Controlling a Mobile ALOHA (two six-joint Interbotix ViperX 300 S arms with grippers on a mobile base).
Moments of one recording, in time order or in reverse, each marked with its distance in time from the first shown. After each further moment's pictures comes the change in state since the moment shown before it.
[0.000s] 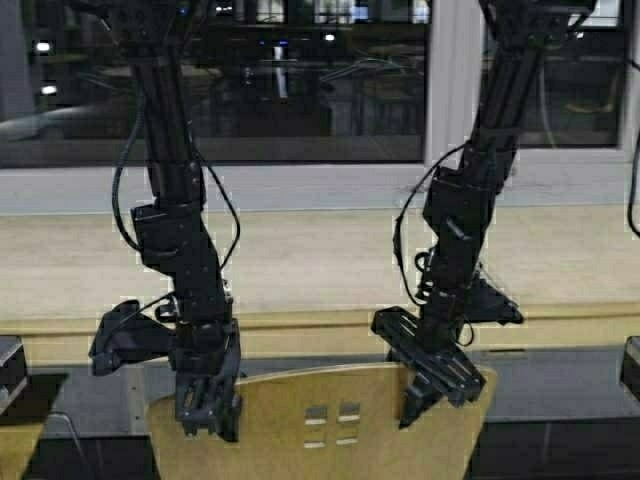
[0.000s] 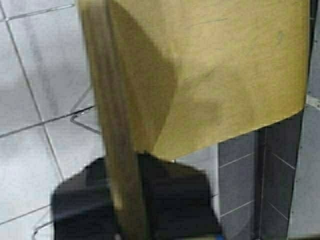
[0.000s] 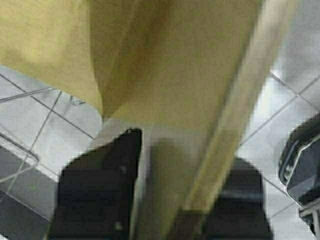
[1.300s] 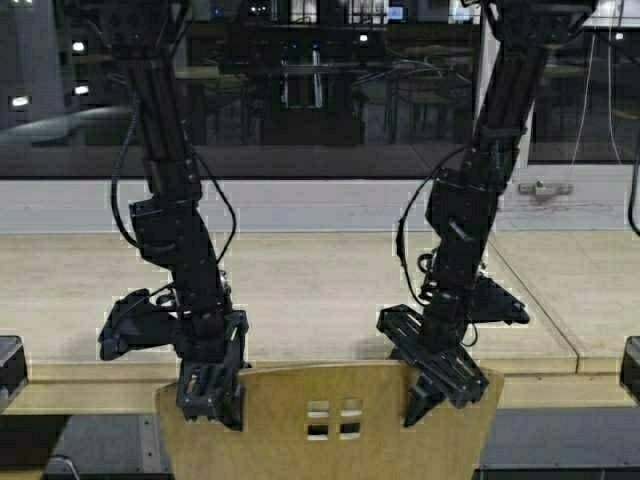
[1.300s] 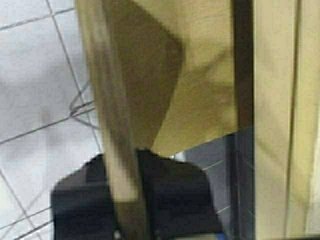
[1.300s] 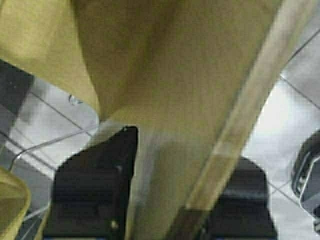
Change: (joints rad) left arm 0.052 0.003 -0.063 0.089 0.072 0.041; right arm 0.000 0.003 0.005 0.000 -0.044 0.017
